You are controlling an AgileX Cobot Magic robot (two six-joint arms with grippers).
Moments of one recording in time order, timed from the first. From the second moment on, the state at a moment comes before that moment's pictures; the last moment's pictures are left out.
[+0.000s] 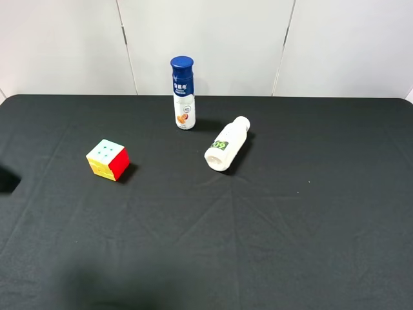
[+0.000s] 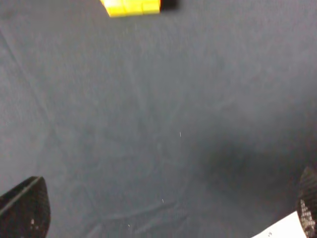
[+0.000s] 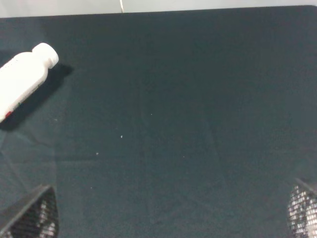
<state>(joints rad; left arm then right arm) -0.28 0.84 -0.75 -0.05 1.01 0.20 0.05 -0.01 -0.49 0.02 1.03 0.07</state>
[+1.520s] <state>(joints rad) -0.28 0.01 -0.49 -0.04 1.06 0.04 0.05 -0.01 -0.49 0.02 1.03 0.07</state>
